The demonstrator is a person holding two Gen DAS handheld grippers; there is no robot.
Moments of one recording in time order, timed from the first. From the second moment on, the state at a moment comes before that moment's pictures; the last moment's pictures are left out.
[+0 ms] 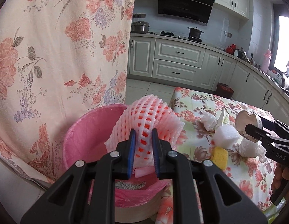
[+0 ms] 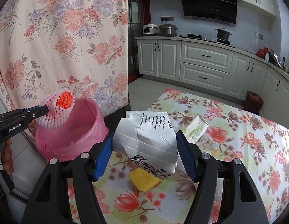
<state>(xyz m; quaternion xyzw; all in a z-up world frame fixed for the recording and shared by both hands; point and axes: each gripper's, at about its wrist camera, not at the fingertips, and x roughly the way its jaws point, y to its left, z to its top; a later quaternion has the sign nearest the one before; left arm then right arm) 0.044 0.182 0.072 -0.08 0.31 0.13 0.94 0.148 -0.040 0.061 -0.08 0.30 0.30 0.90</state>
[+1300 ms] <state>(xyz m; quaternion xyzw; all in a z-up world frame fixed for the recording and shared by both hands) 0.026 0.262 0.073 -0.11 0.29 0.20 0.93 0.157 0.143 0.074 -0.14 0.28 0.41 0.86</state>
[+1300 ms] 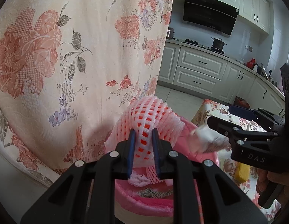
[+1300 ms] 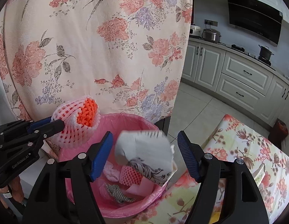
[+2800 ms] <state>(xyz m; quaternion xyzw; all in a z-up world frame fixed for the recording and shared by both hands) 0.036 0.200 0.065 -0.11 0.30 0.15 0.94 0.159 -0.053 0.047 -0.09 0.30 0.27 0.91</state>
